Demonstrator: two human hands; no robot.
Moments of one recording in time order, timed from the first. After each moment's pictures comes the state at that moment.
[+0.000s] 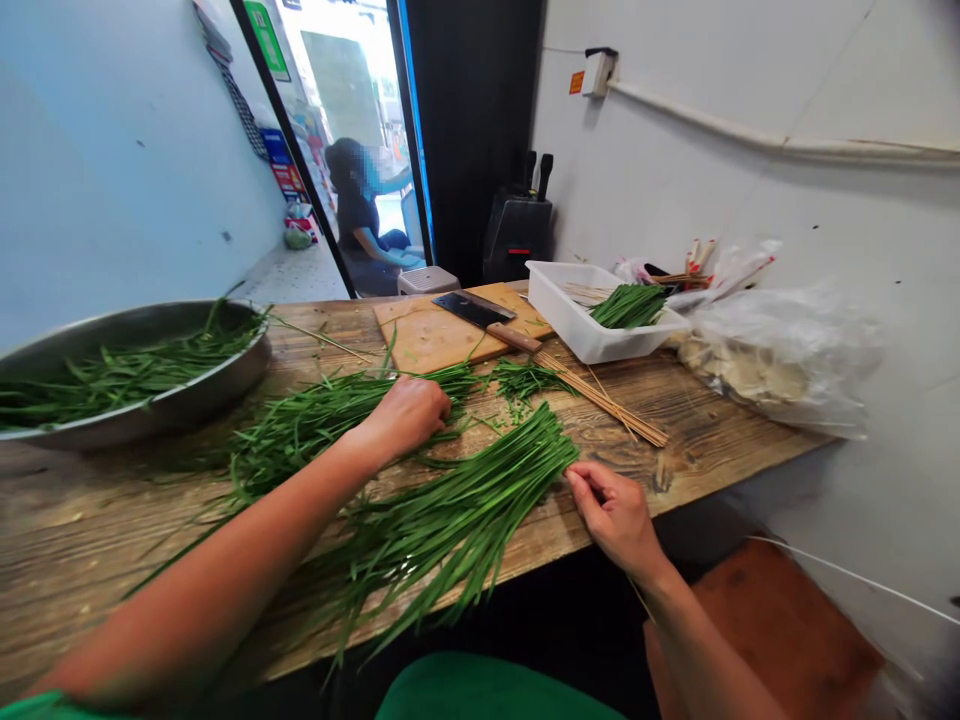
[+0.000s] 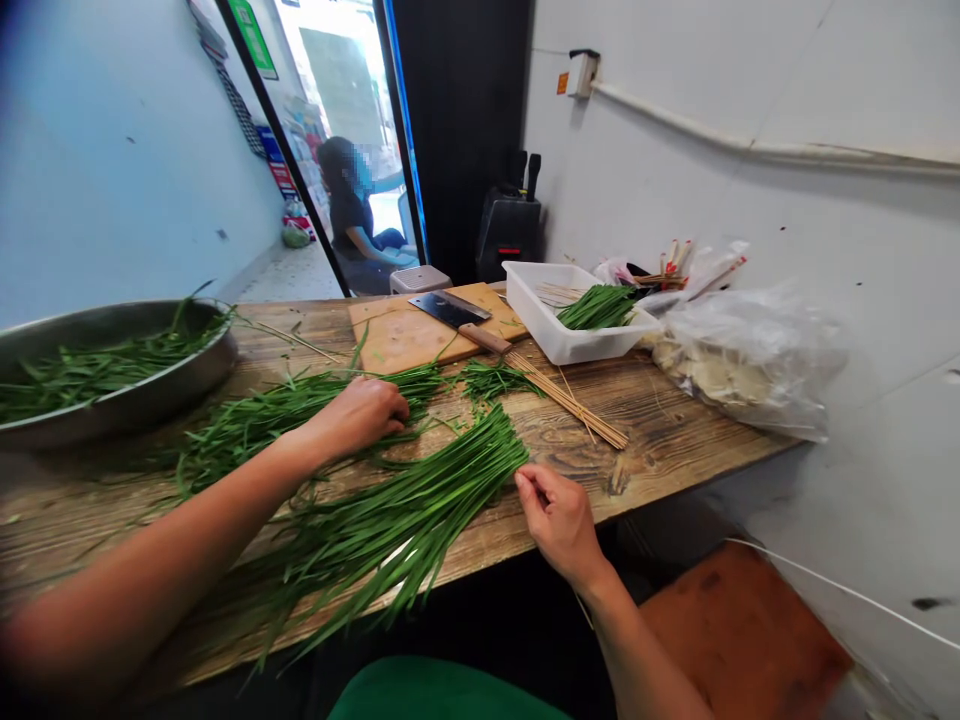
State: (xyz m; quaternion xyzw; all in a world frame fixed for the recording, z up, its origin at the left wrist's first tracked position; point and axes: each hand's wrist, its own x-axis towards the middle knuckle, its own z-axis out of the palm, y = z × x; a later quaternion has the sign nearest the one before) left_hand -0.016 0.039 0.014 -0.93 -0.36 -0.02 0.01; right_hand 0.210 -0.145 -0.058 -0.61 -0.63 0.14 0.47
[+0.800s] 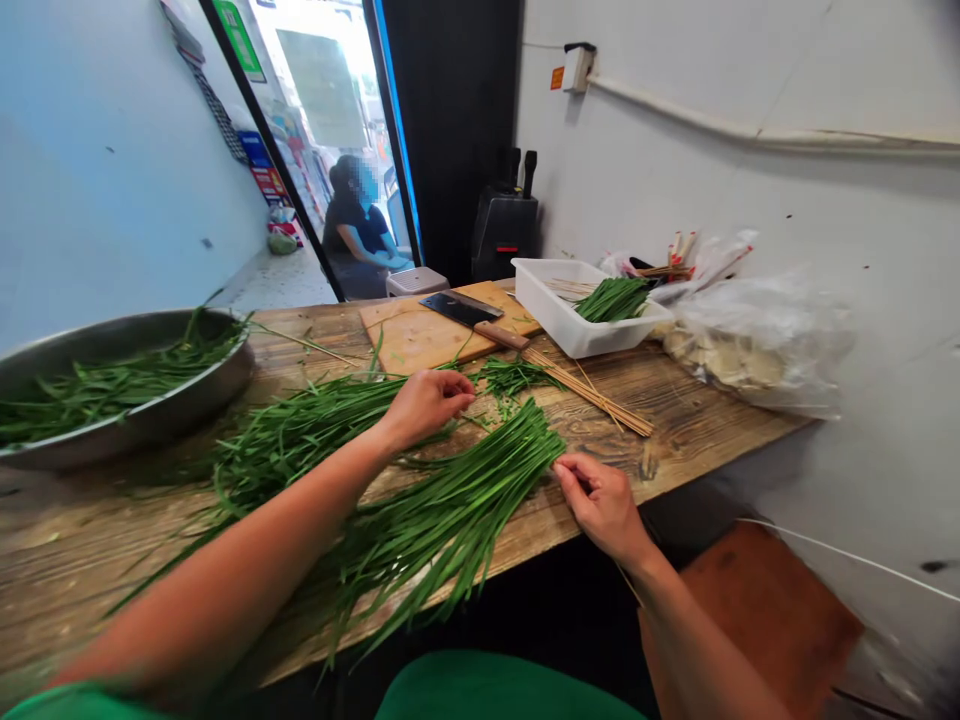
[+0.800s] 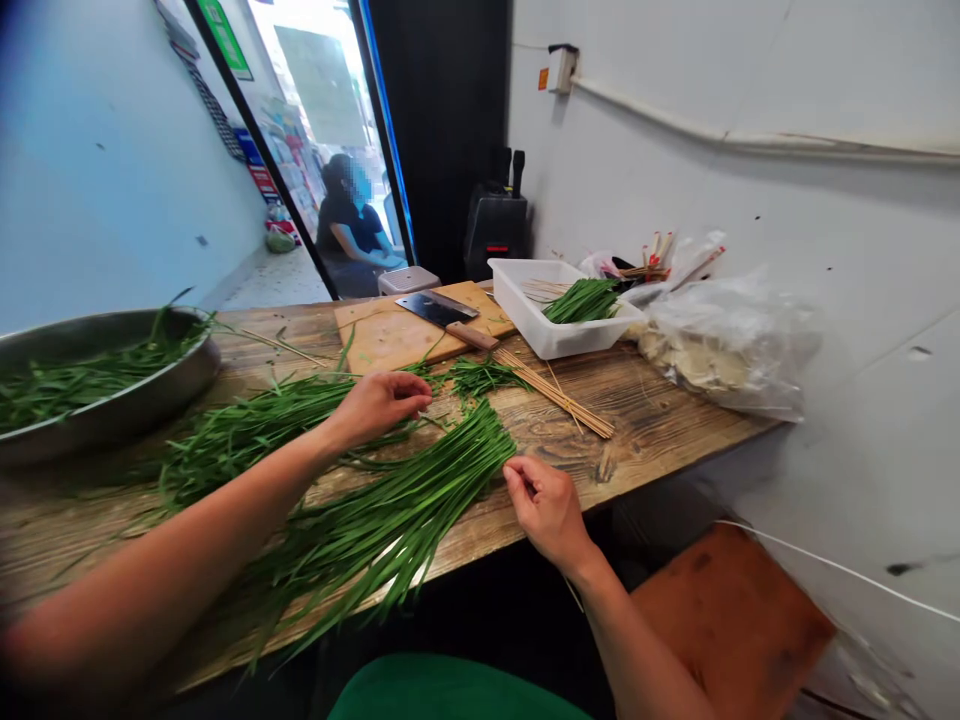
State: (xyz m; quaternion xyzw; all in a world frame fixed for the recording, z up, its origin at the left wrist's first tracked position) left_hand 0.022 0.028 0.014 -0.84 -0.39 -0.21 -0.31; right_hand 0.211 -0.144 -0.054 -0.60 -0.63 0.14 0.47
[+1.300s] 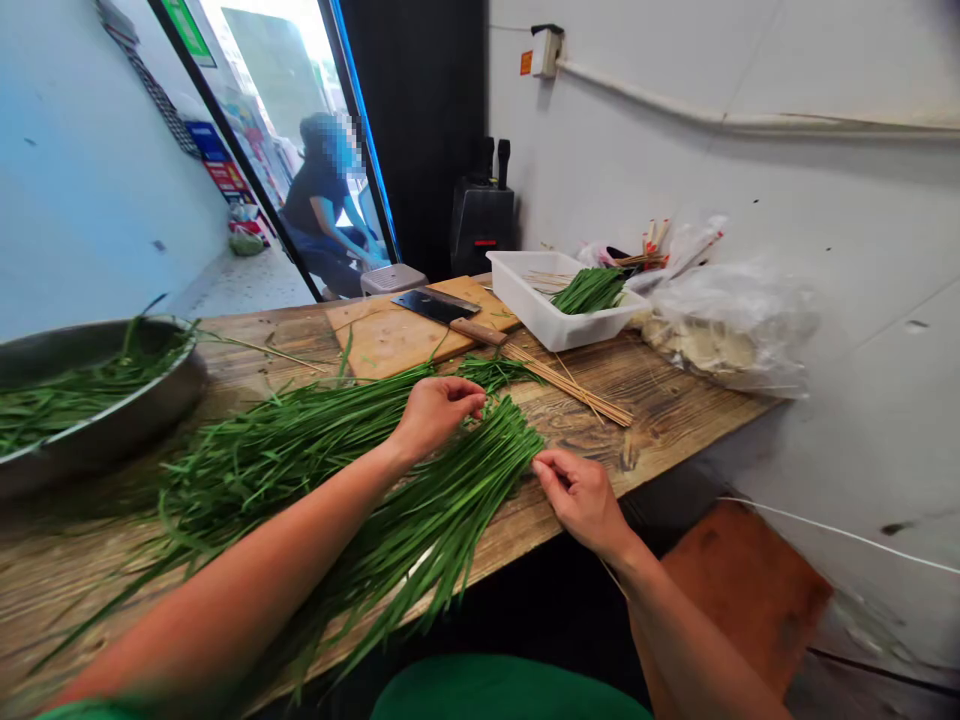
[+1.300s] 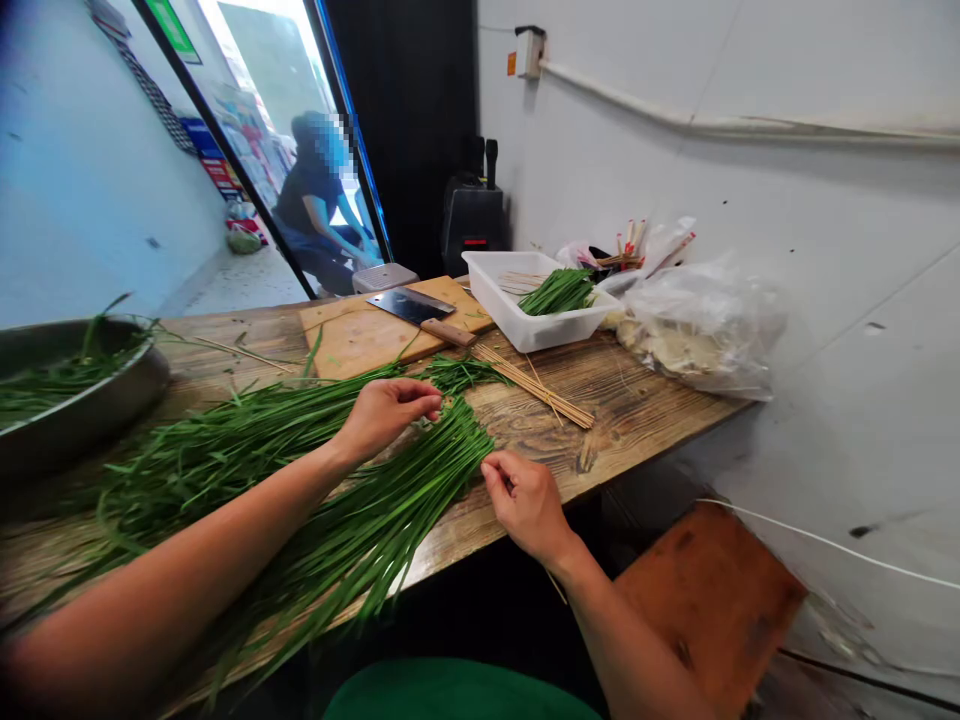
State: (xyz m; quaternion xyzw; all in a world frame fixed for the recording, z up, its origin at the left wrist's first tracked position) left_hand 0.065 0.015 -0.002 -0.76 -0.40 -0.28 -0.43; right_hand 0.213 -0.142 -0.051 -0.61 -0.63 0.14 0.46
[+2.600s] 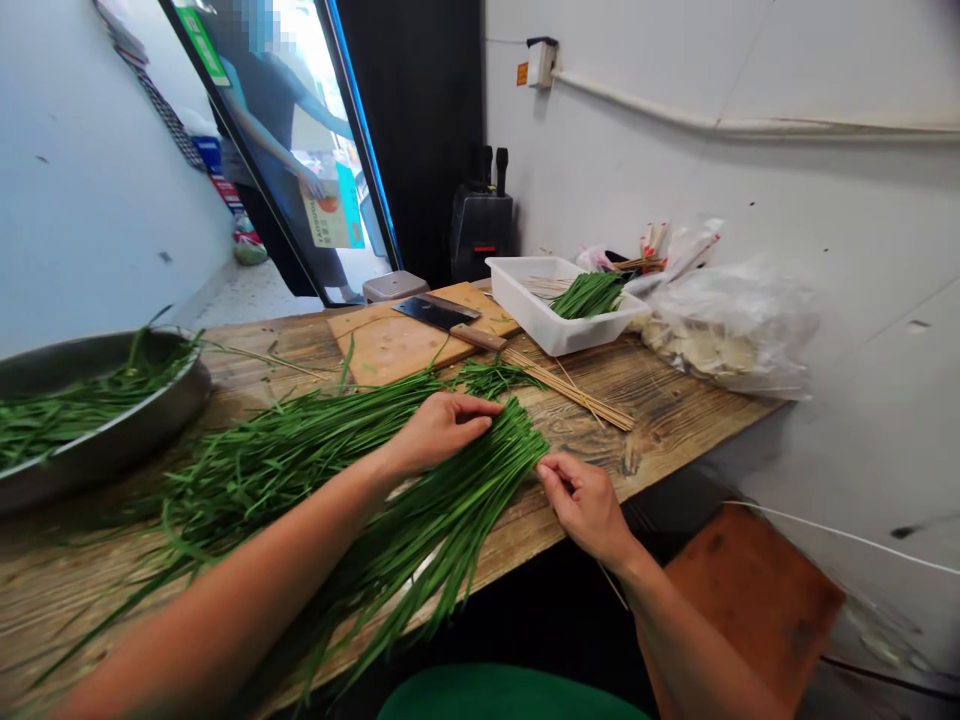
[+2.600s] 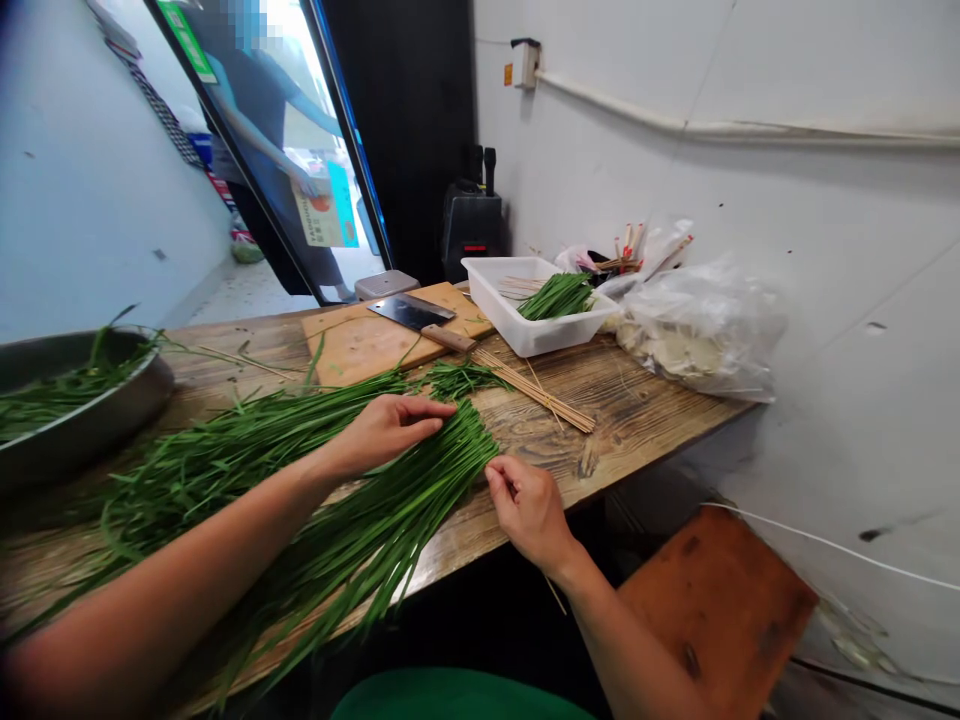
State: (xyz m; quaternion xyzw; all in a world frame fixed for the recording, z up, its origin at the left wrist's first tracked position) left_hand 0.057 0.003 0.019 -0.83 -0.32 -0.21 -0.40; right_hand 0.213 -0.142 -0.054 -0.62 -0.62 0.14 0.46
